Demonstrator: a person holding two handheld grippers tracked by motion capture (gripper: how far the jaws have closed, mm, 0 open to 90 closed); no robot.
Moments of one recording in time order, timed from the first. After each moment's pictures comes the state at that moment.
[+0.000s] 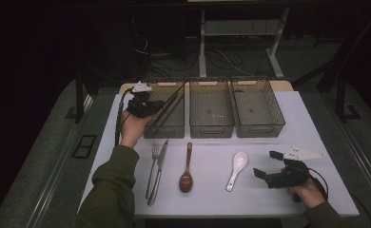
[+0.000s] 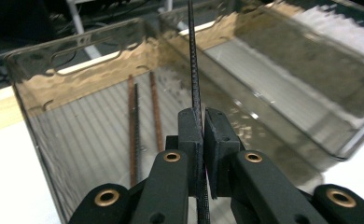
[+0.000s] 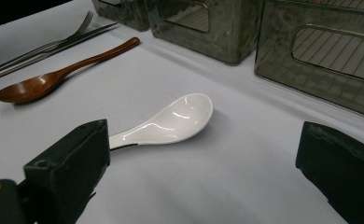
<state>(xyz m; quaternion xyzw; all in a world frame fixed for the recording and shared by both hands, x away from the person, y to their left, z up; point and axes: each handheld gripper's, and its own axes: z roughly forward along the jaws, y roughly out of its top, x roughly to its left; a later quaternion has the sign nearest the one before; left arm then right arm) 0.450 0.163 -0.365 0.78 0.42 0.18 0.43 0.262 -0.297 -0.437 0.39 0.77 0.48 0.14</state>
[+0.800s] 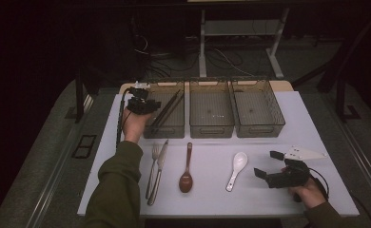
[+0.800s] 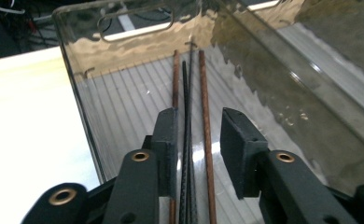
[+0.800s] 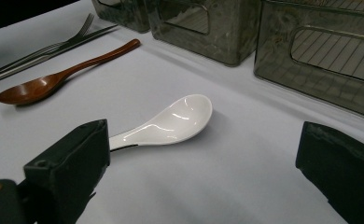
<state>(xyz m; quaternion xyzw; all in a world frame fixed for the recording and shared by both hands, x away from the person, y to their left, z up) 0.470 0.169 -0.377 0.76 0.48 0.19 0.39 0.262 -0.298 -0.437 0.39 0.77 0.48 0.14</state>
